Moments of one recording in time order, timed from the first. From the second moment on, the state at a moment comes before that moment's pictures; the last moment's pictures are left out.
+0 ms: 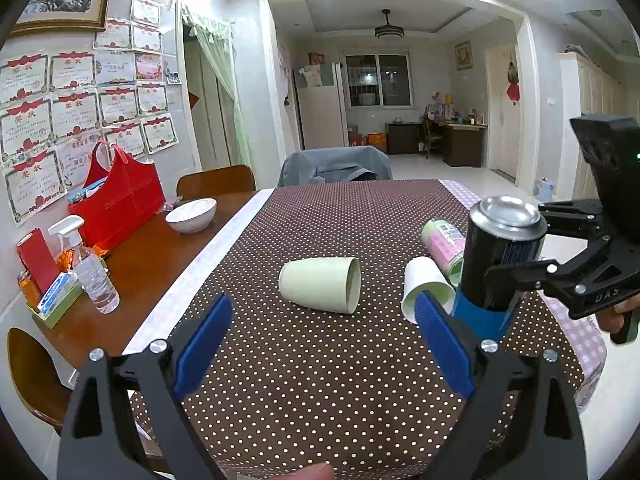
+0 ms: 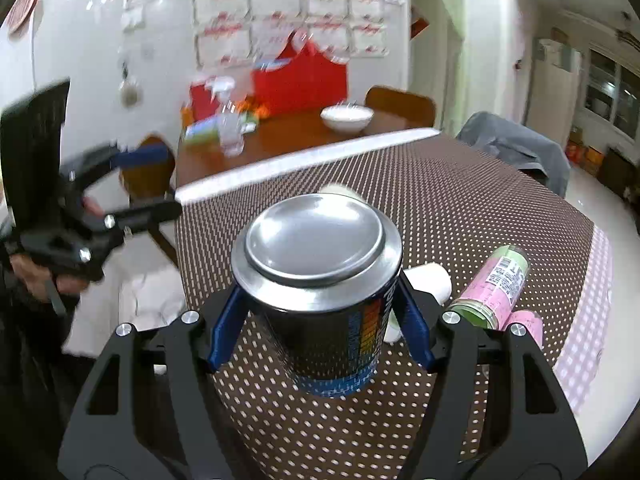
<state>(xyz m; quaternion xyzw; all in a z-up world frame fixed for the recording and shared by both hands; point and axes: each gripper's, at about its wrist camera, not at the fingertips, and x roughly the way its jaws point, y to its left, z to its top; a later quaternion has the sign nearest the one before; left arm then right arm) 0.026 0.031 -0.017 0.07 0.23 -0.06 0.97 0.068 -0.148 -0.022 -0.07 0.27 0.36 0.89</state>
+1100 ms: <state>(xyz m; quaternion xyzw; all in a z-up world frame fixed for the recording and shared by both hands) 0.030 0.047 -0.024 0.05 0.25 -0.04 0.97 0.068 -0.127 -0.090 0.00 0.26 0.28 0.93</state>
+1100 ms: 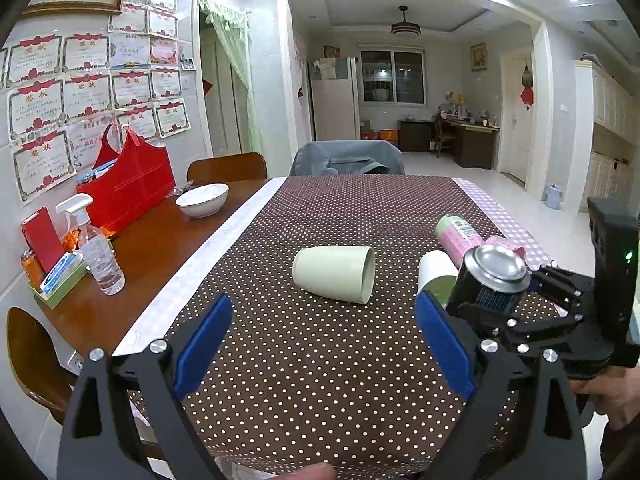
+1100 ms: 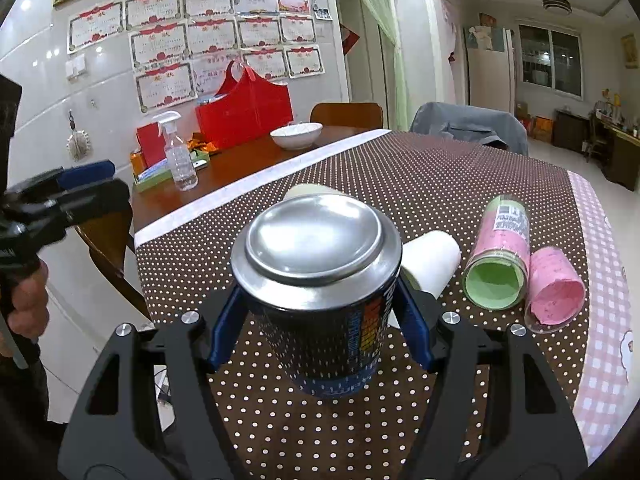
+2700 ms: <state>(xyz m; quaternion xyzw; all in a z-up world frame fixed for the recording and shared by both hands) 0.014 0.021 -0.008 0.07 0.23 -0.06 0.97 0.038 -0.163 -0.033 0.04 0.21 0.18 0.96</state>
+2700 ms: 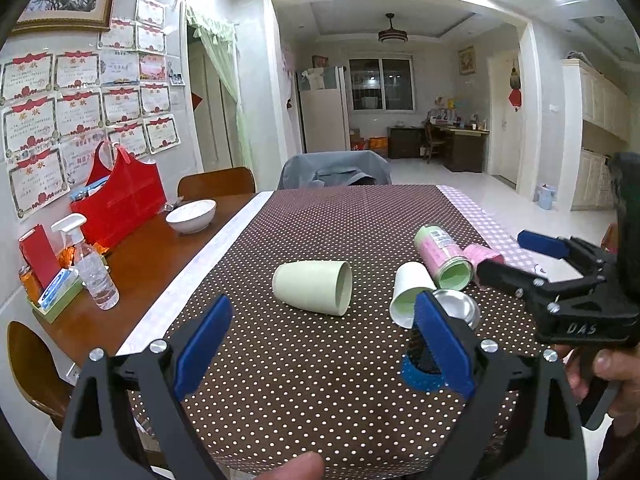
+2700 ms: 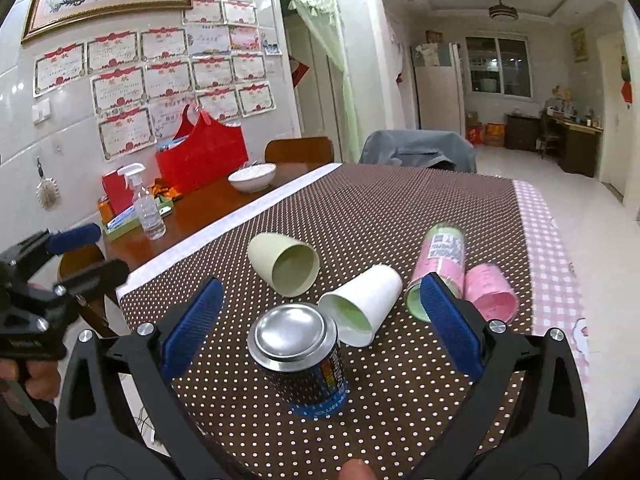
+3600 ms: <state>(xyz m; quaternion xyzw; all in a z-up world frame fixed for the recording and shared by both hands) -0.001 0.002 0.005 0.05 0.21 -0.06 0.97 -0.031 -0.206 0.000 0.08 0.18 0.01 0.98</state>
